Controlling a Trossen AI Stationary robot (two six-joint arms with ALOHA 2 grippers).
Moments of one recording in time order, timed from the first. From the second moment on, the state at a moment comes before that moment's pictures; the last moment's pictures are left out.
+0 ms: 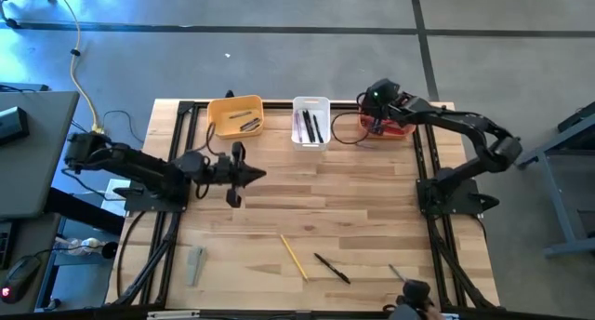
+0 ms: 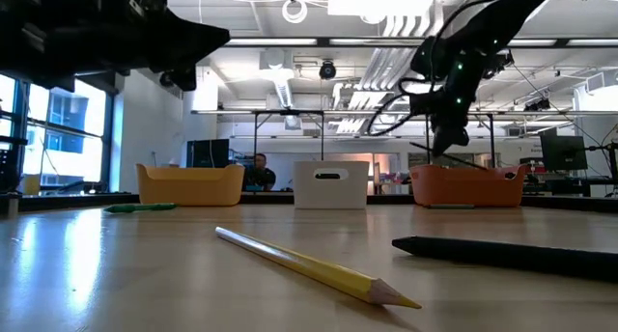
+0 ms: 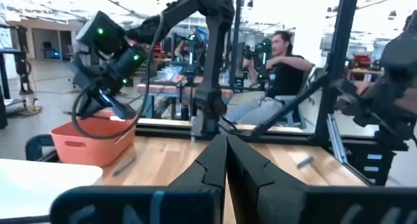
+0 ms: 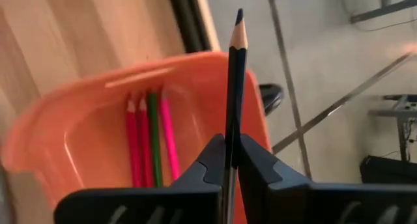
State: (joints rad) left arm 0.13 1.16 0.16 1.13 0.01 -0.05; right arm -0.81 1.43 0.89 -0.39 0.33 -0.68
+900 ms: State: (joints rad) left arm 0.39 1.05 0.16 0.98 0.26 -0.14; right arm -0.89 1.62 0.89 -0.43 0.37 -0.73
